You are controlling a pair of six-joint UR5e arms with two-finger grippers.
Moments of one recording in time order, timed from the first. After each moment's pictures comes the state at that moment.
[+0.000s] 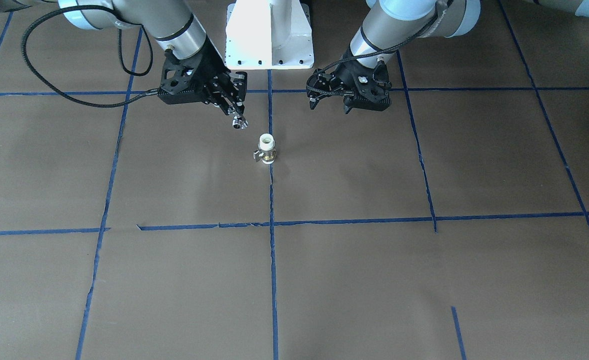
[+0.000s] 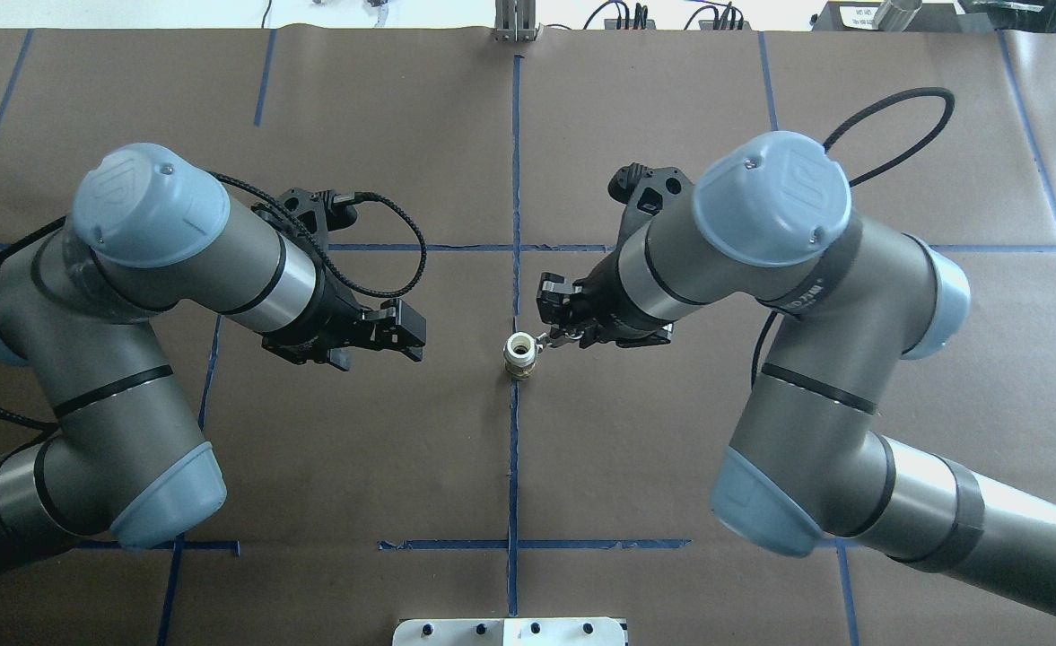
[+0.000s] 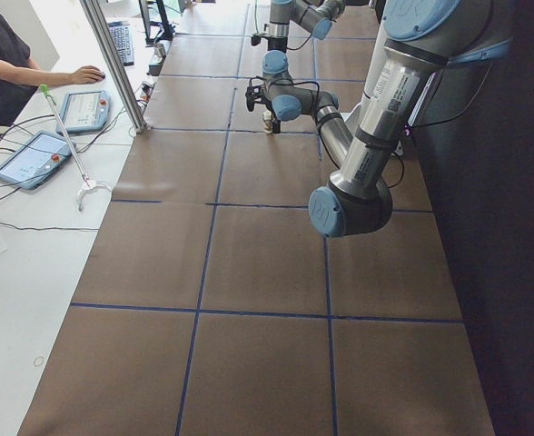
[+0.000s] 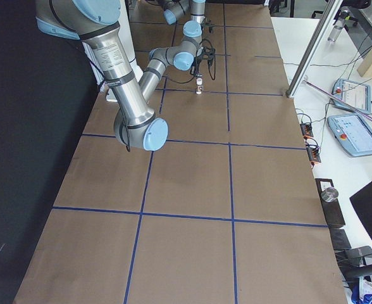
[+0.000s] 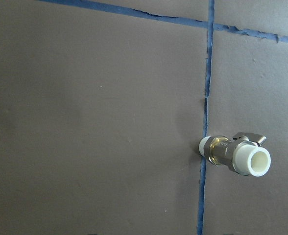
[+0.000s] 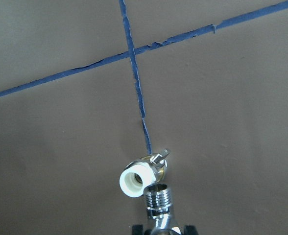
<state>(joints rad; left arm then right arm) -0.61 -2.04 -1.94 -1.74 -2.10 -1.30 0.56 -0.96 1.91 -1.49 1.98 1.52</state>
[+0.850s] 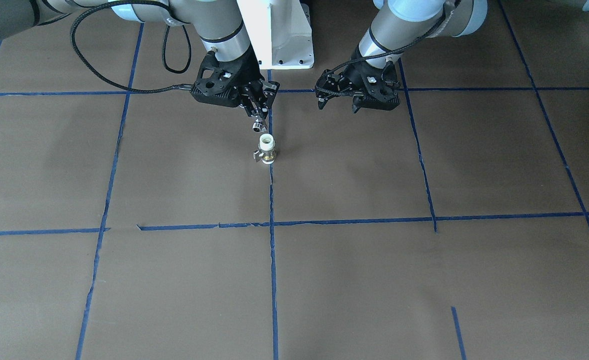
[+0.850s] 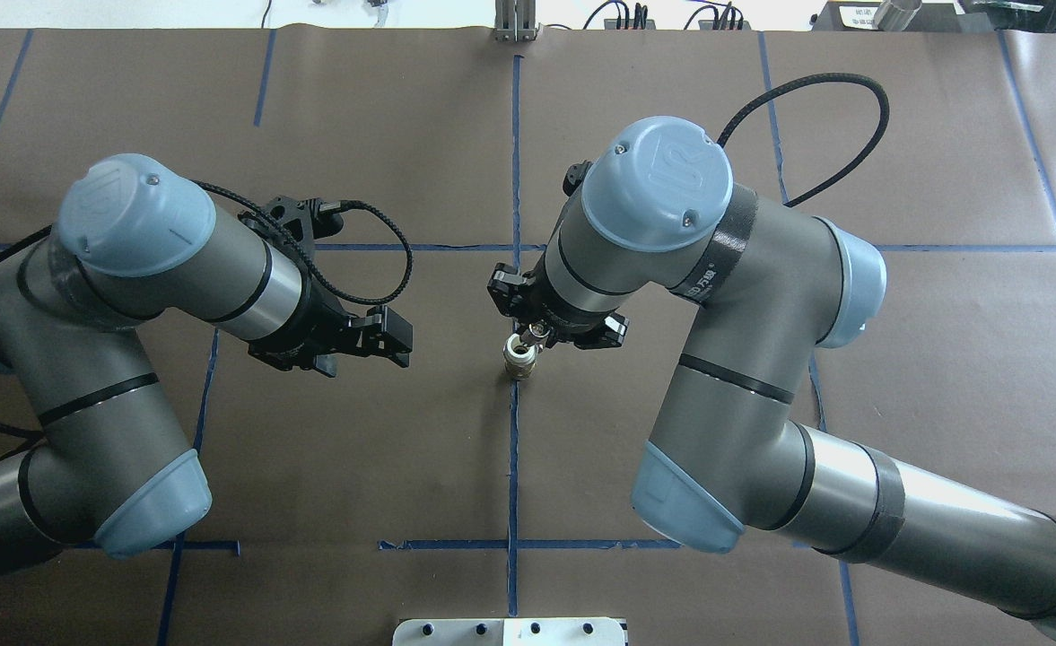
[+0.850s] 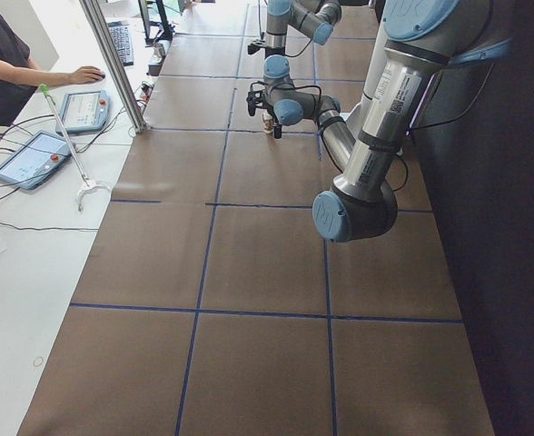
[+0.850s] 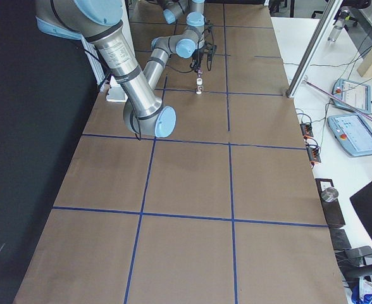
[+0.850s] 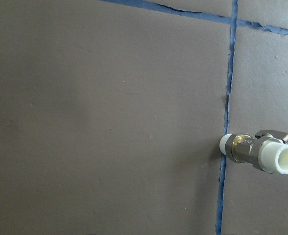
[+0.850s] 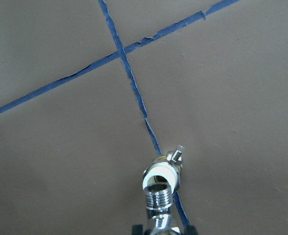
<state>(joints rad) -0.61 -2.00 -1.96 -1.74 -2.10 -1.30 0.53 -0.84 1.84 -1.64 1.94 1.64</state>
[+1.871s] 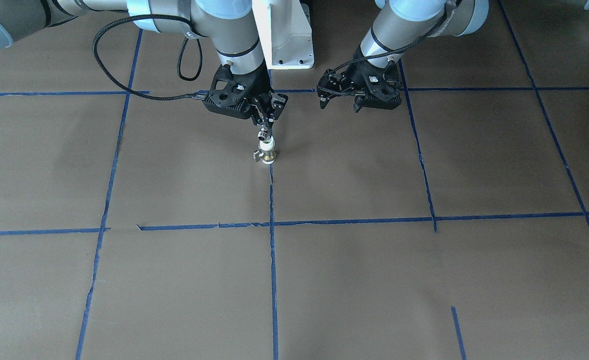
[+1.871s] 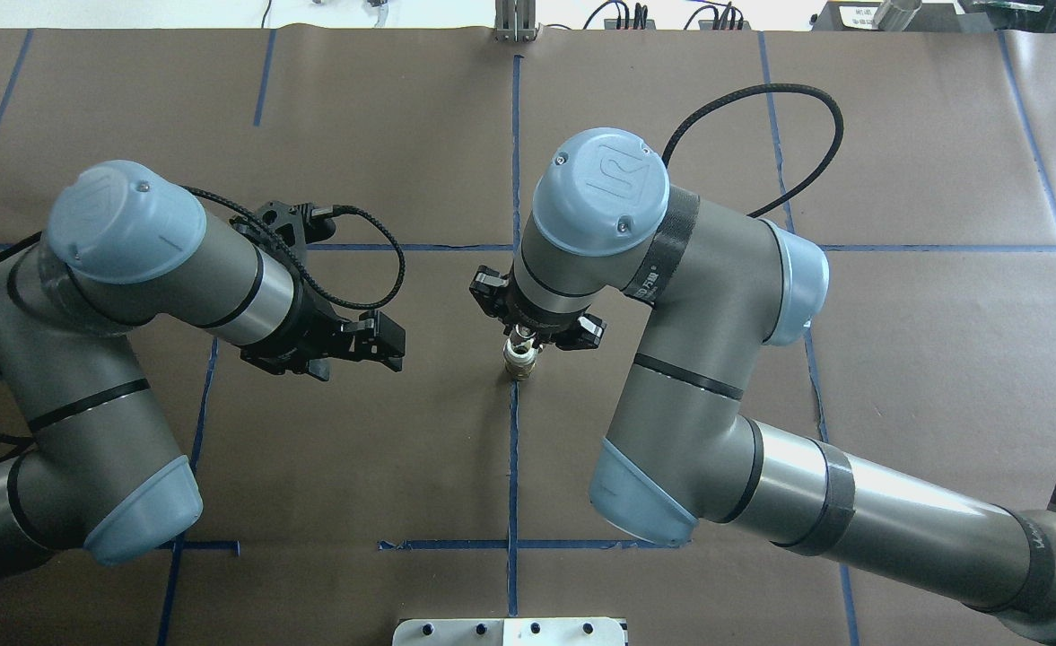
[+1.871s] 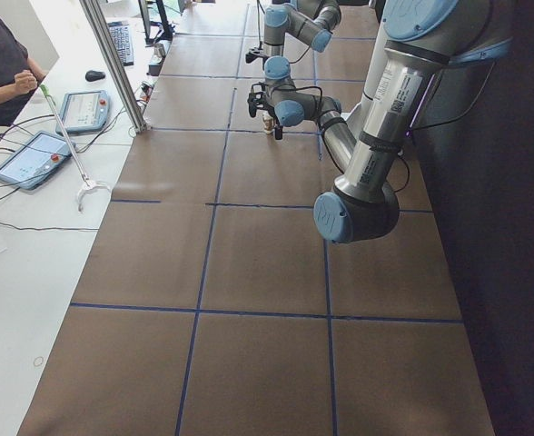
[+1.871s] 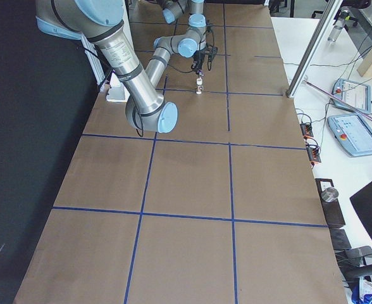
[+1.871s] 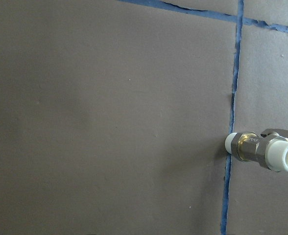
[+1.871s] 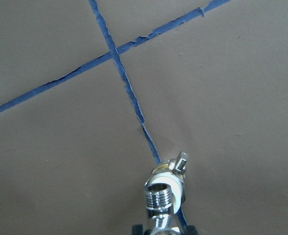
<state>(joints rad) -0.60 -1.99 -1.96 -1.74 -2.10 -1.31 0.52 -0.80 1.76 -1.66 1.91 1.65</state>
